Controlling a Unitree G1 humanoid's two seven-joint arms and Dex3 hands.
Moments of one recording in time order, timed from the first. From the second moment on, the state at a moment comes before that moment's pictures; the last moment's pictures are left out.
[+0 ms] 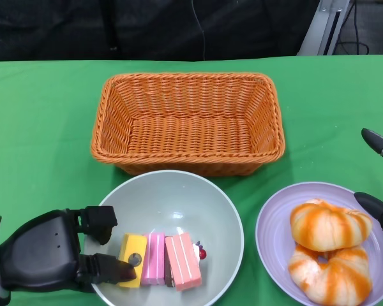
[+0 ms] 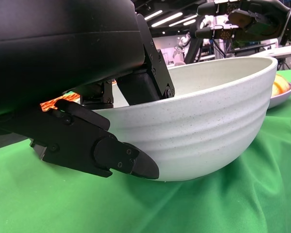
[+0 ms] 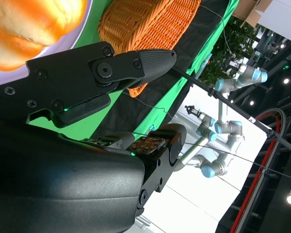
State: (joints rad) left arm -0.60 0.73 -0.97 0.79 1.39 -0.85 1.32; right arm -0.25 -0.25 -0.10 0.89 -0.01 -1.17 0.10
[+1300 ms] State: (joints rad) left arm -0.63 0.80 -0.95 0.73 1.40 -0.92 1.35; right arm -0.26 -0.25 -0.11 0.92 -0.05 -1.19 0.06
